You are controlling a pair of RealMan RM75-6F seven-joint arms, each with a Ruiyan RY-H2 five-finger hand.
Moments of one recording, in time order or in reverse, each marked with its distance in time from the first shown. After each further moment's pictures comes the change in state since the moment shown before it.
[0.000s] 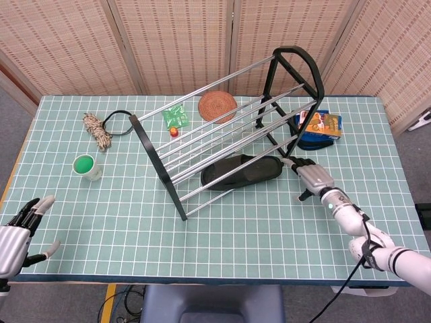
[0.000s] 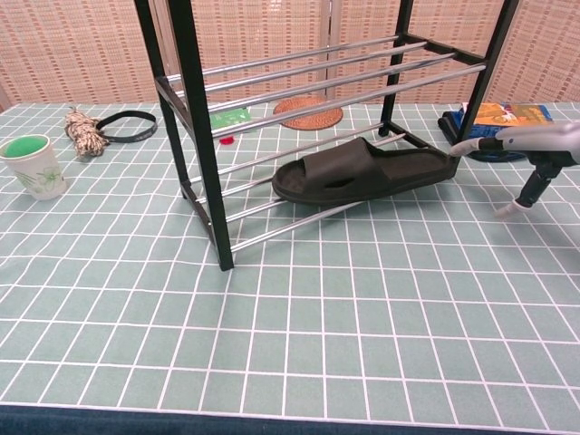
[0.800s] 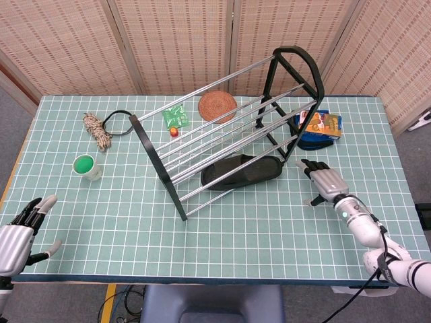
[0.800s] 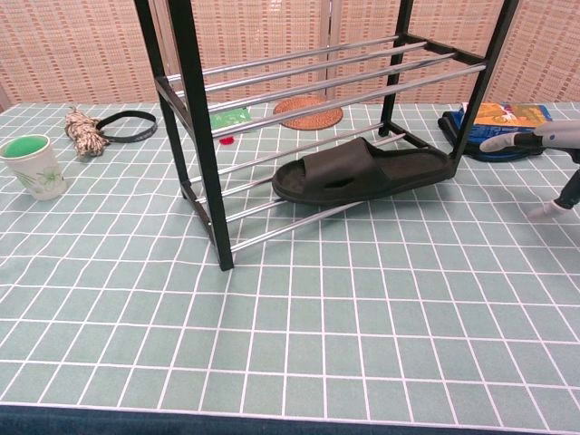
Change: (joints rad) left arm -0.007 -0.011 -0.005 -0.007 -0.019 -0.022 0.037; right arm -0.070 0.087 -0.026 -0.118 0.026 0.101 -0.055
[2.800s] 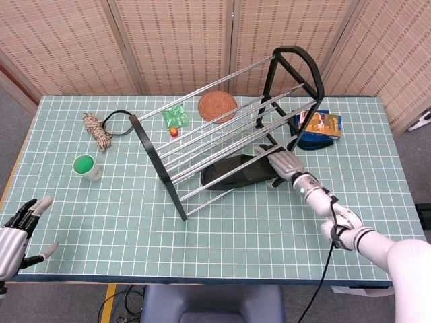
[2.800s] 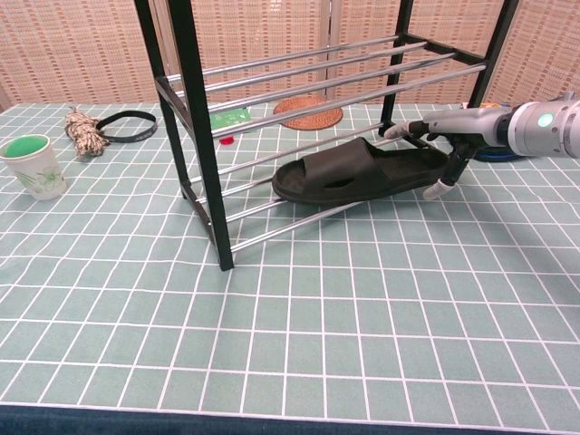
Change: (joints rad) left arm 0.014 0.016 0.013 0.015 0.030 0.047 -0.047; right arm 0.228 -0.266 0.049 0.367 -0.187 -0.142 0.279
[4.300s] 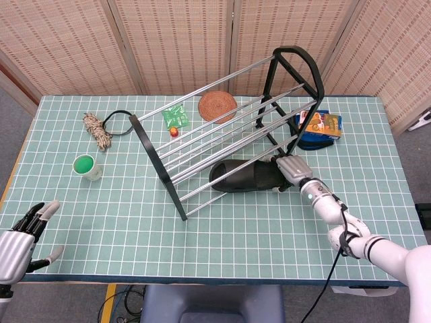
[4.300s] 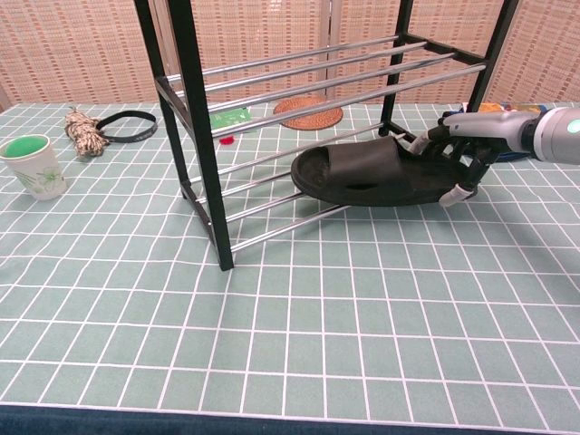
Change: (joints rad) left arm -0.005 -0.016 0.025 -0.011 0.016 0.007 0.038; right arm -0.072 0.053 0.026 -0.116 0.097 0.028 -0.118
